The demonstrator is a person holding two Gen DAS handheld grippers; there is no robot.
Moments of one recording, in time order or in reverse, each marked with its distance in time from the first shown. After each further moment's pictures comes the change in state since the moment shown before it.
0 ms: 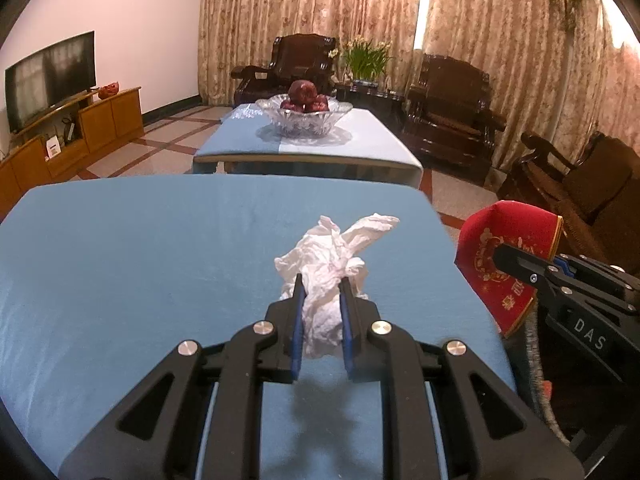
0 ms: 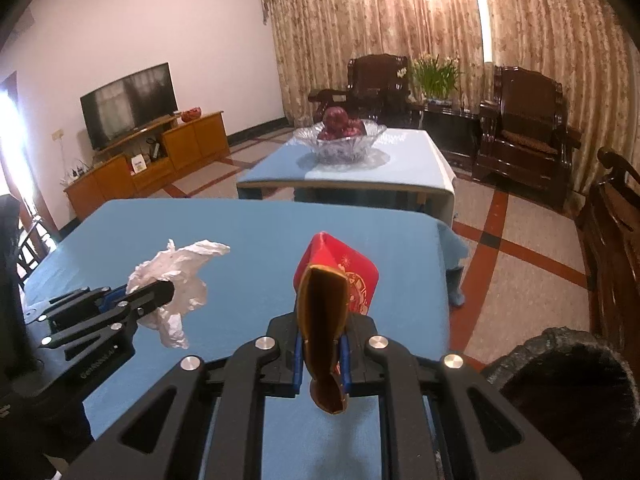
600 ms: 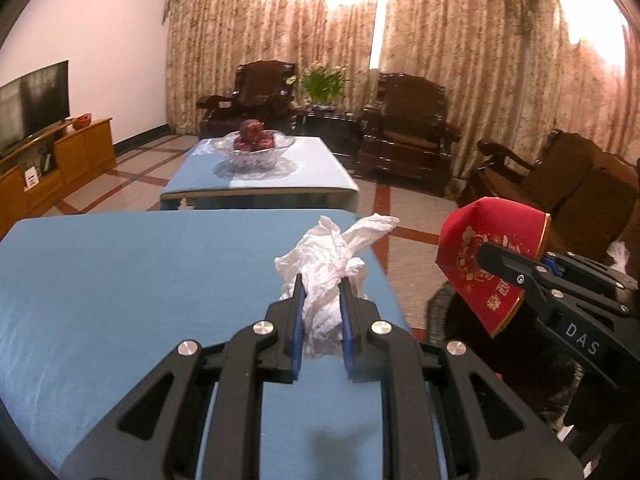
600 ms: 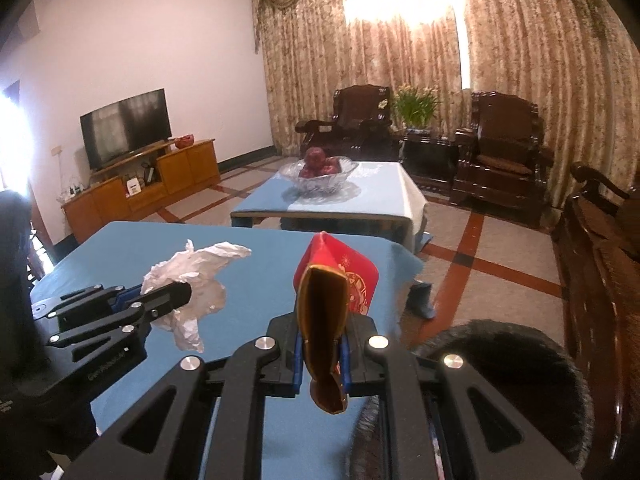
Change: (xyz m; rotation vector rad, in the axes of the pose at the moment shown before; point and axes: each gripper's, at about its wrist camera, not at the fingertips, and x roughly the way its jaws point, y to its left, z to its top) left arm -0.081 -0.073 0.003 0.074 -0.080 -0.115; right arm -0.115 -0.024 -0.010 0.006 -0.107 -0.057
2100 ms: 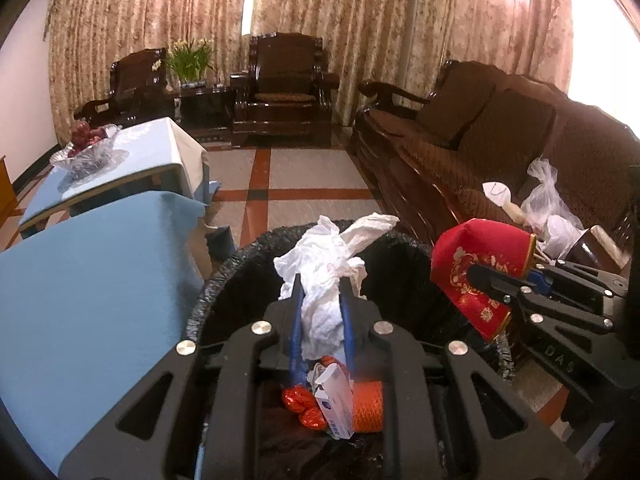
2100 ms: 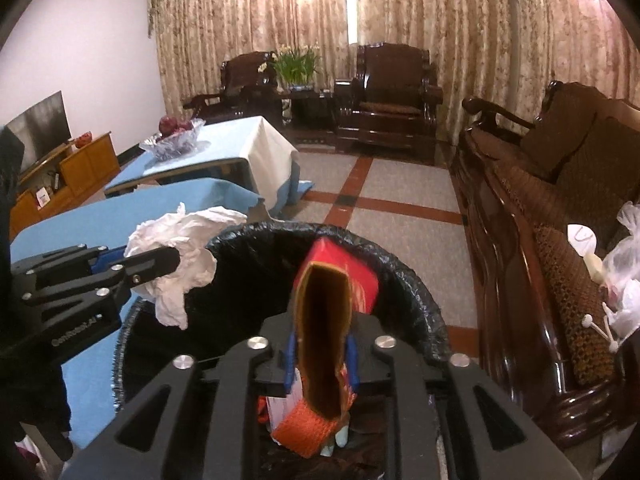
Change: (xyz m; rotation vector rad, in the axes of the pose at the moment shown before) left arm 0.099 -0.214 -0.045 0.229 0.138 -0.333; right arm -0.027 -0.215 -0.087 0.170 0.134 -0.316
